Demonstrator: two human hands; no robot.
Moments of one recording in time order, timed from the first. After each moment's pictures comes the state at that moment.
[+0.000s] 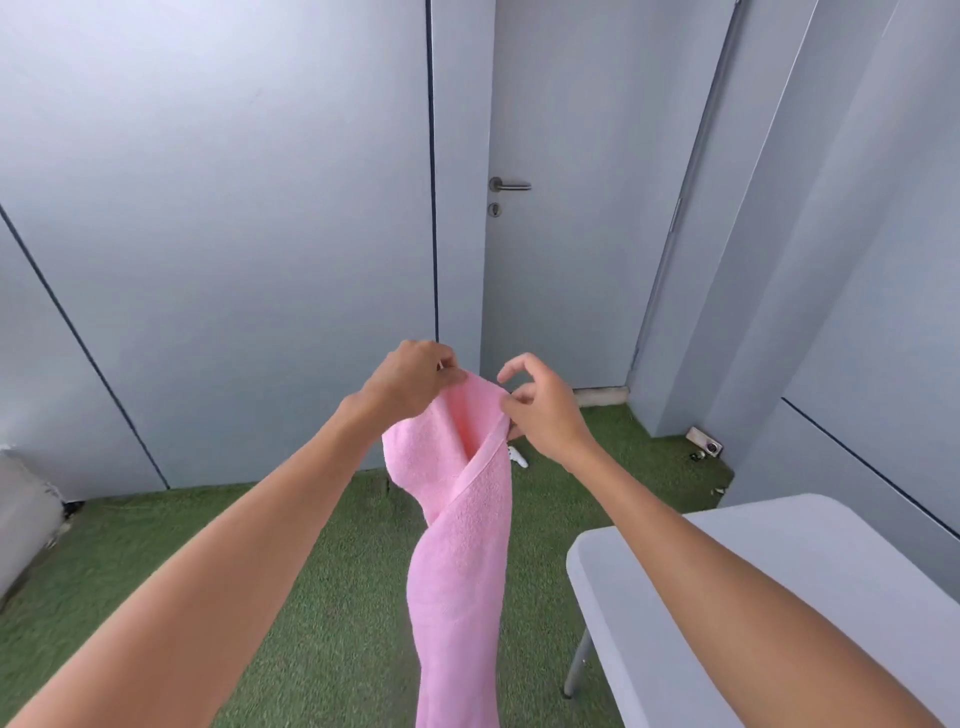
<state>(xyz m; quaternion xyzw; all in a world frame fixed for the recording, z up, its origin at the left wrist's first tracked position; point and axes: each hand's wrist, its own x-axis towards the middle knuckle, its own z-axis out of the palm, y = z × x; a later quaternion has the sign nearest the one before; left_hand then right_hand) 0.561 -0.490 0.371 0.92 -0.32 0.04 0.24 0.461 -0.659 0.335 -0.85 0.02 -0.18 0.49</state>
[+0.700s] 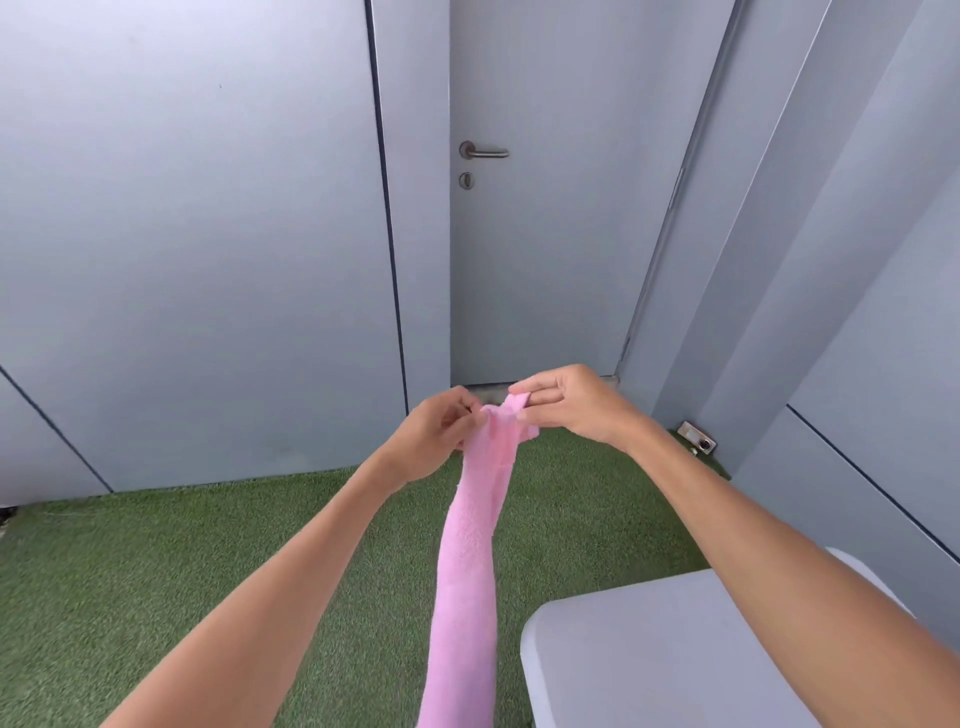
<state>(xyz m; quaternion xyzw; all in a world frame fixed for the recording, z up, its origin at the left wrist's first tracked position) 0.642 -0.644 0.285 0.78 -0.34 -0.14 0.51 0.578 -0.862 0.321 -0.87 0.02 0.04 0.49</state>
